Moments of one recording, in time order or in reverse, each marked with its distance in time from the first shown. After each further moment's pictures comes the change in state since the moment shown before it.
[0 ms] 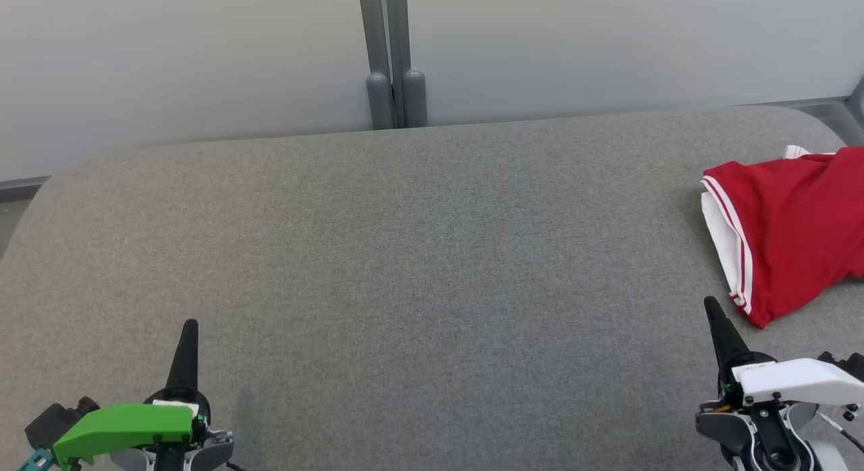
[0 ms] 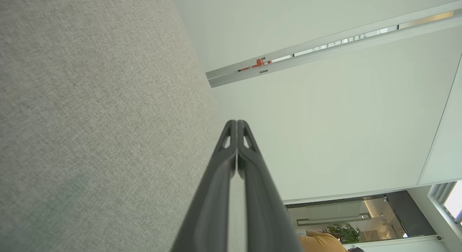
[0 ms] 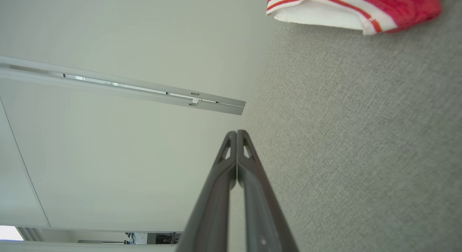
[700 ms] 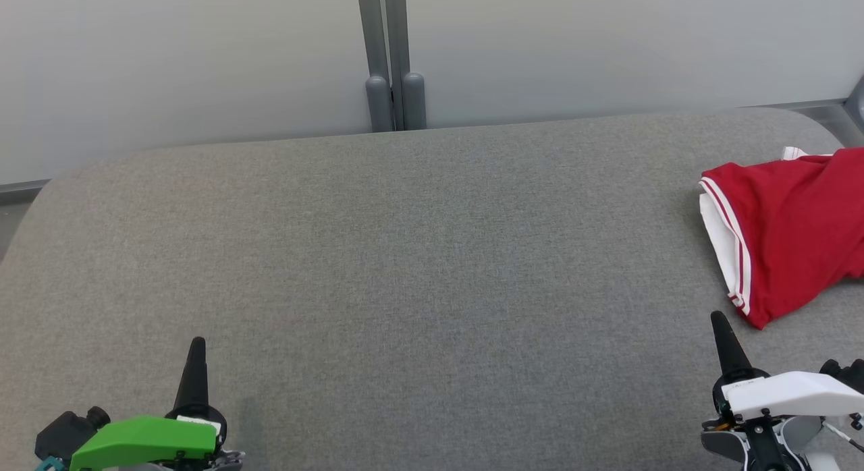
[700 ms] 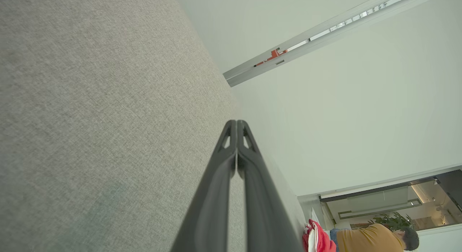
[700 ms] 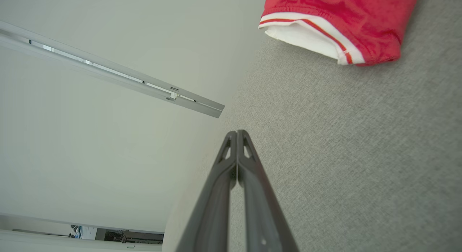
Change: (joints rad) left arm 0.042 -0.001 -0.027 -0.004 0.187 0.010 -0.050; right arm 0.032 -0.001 -0.001 0.001 -0.210 0.000 -0.047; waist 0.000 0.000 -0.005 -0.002
